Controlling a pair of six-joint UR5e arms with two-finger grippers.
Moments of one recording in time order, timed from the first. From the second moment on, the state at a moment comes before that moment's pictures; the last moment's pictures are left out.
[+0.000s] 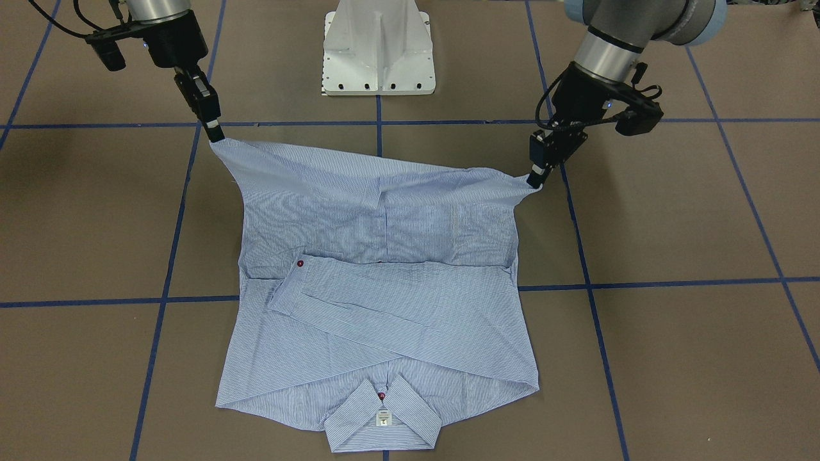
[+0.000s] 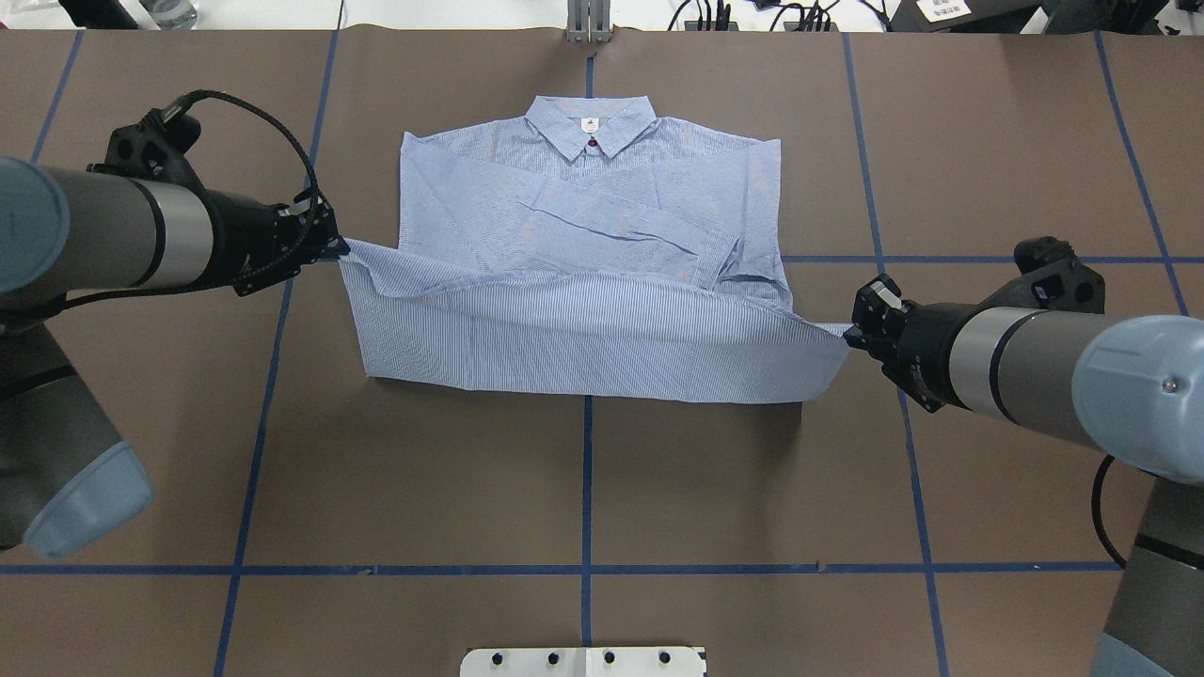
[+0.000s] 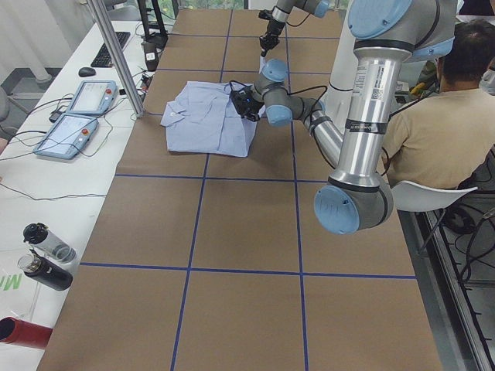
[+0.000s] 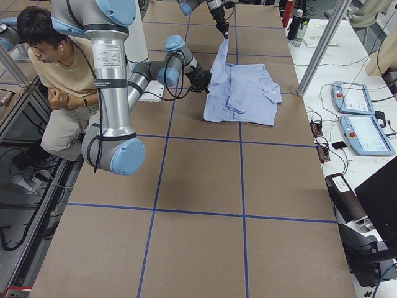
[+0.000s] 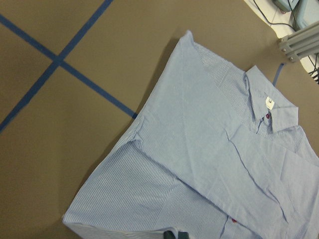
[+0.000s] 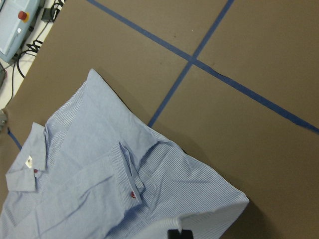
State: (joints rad) left arm -0.76 -1.86 -1.99 -2.01 -1.79 -1.75; right arm 0.53 -1.46 2.30 -1.41 1.51 2.19
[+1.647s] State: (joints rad) left arm -0.91 -2.24 -1.28 -2.30 -1.88 -1.60; right arm 0.78 -1.01 1.63 -1.39 1.52 2.06
